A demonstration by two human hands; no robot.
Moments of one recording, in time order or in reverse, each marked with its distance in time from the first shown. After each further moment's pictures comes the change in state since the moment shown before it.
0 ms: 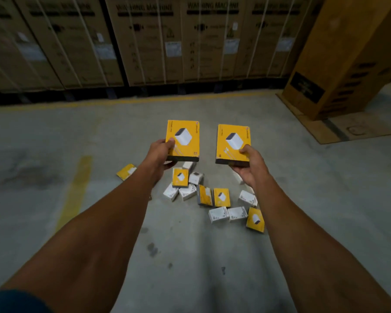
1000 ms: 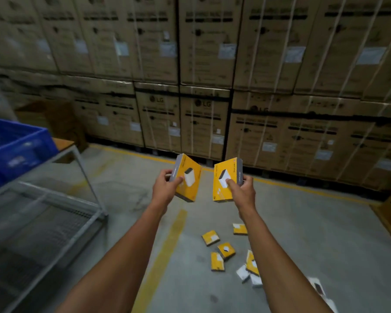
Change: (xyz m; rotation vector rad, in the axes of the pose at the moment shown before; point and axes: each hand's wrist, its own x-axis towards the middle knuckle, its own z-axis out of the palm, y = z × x) left_hand -0.256 0.357 -0.412 0.043 0.553 0.349; right_hand -0.346 -0.113 0.513 -0.681 -0.318 -0.467
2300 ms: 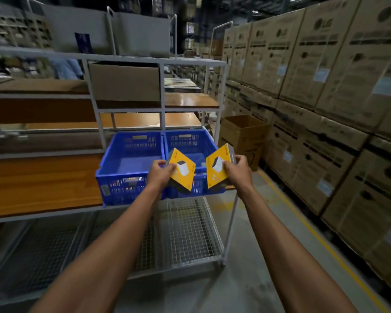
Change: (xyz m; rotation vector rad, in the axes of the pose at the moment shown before) left_hand 0.410 -0.048 -0.613 -0.047 1.102 -0.199; right_hand 0.083 -0.263 0.887 -0.111 -1.067 -0.368
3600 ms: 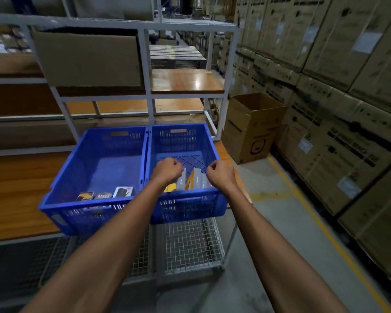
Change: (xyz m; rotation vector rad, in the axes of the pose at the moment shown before) left_hand 0.217 0.008 0.150 0.585 -0.182 0.006; right_hand 0.256 0.052 0.106 -0.504 -0.230 -0.100
